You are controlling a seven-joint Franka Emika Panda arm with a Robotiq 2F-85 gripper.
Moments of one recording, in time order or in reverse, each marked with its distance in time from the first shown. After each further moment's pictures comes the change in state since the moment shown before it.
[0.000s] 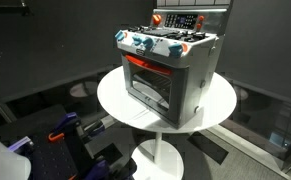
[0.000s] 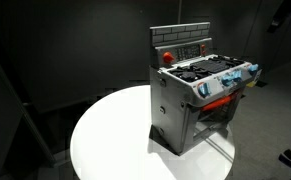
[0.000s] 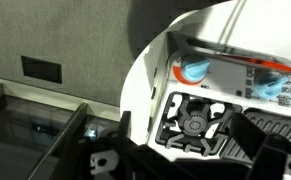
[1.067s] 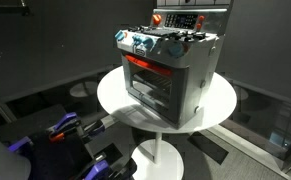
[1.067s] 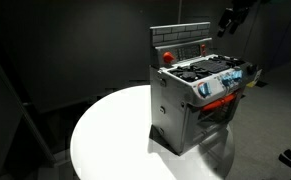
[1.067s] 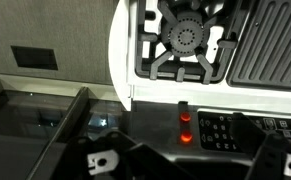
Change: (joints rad) arm 0.015 0.364 0.098 0.298 0.070 0.140 0.217
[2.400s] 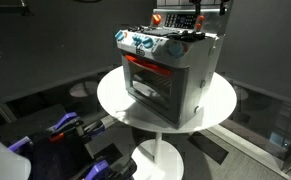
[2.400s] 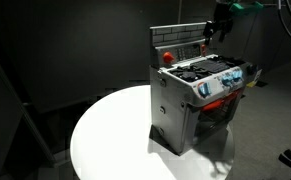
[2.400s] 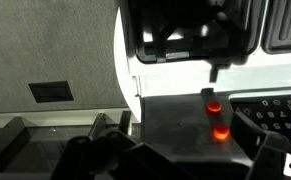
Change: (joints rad) arm 0.000 0.271 0.000 0.302 -0.041 -0.145 0.199
